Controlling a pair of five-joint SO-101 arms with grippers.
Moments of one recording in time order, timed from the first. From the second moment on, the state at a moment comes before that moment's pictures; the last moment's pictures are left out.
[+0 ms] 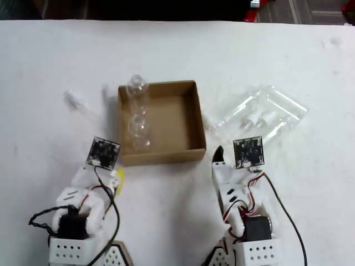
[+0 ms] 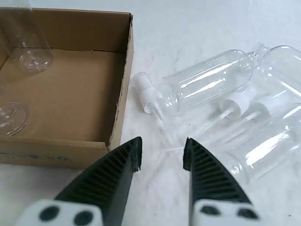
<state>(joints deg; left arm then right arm) -3.6 -104.2 97.1 64.6 -11.7 -9.2 -103.0 96.4 46.2 4.5</state>
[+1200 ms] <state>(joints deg) -3.9 -104.2 97.1 73.6 -12.1 9.9 -103.0 95.5 35.4 18.3</state>
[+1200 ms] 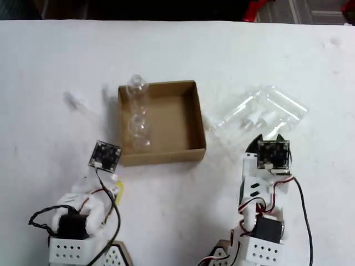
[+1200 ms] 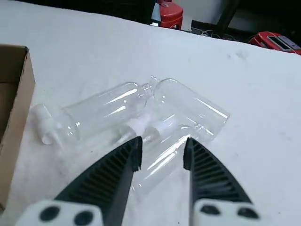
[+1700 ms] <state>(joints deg) -3.9 -104.2 97.1 73.6 -12.1 7.9 -81.7 61.4 47.9 23.3</state>
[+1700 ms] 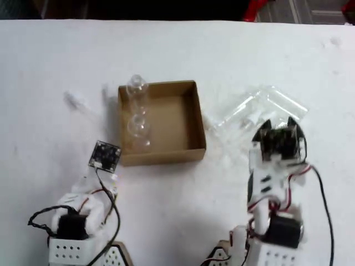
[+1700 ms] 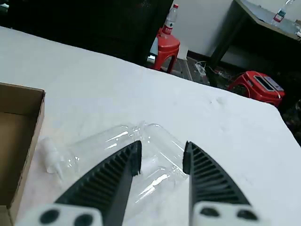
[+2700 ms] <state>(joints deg) -7.3 -104.2 97.1 73.6 -4.2 8.8 42.6 -50.4 80.8 47.5</state>
